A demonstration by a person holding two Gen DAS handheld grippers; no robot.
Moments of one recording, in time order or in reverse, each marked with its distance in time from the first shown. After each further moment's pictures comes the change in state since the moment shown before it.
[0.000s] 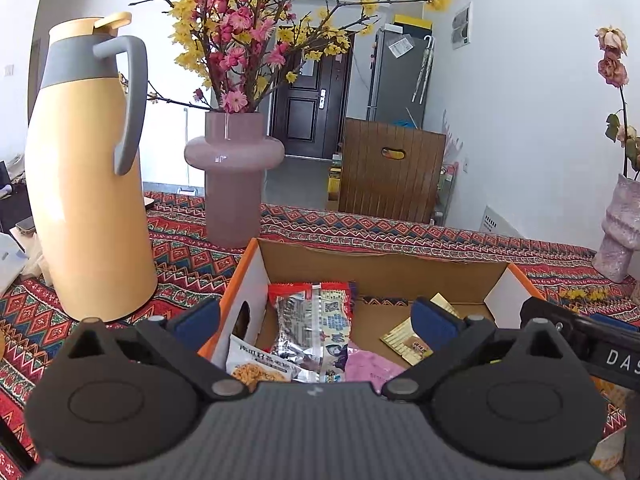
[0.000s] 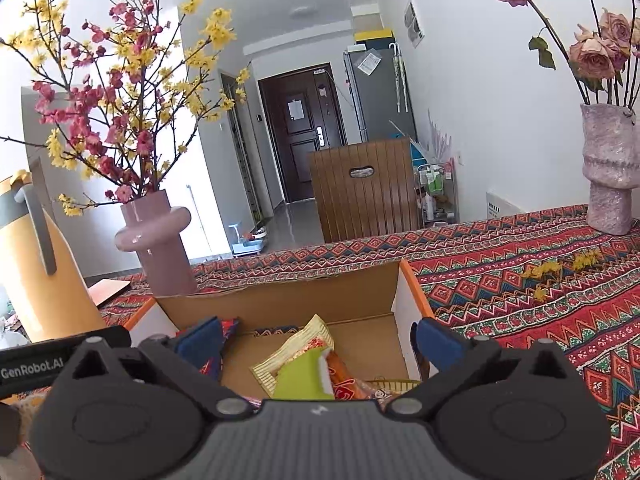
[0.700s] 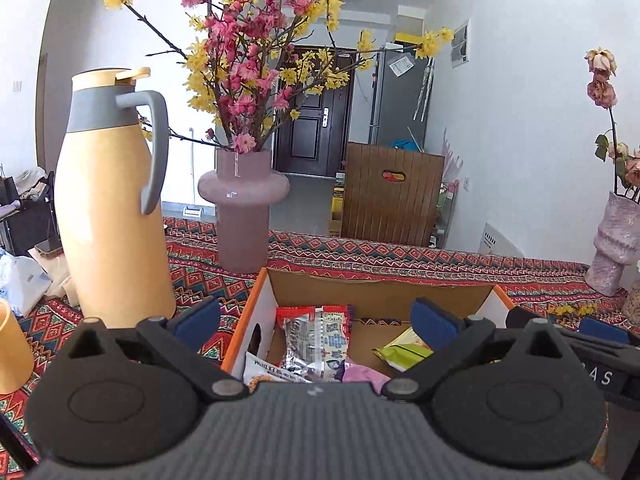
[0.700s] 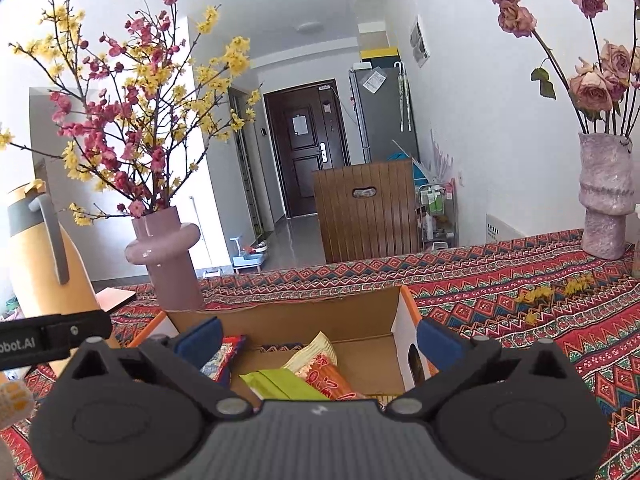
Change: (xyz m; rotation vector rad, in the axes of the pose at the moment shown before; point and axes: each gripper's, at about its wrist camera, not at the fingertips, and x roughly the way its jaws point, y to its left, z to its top) left arm -0.050 -0.003 0.015 0.012 -0.059 0.014; right arm -0.030 0.009 0.009 -0.032 -0.055 -0.007
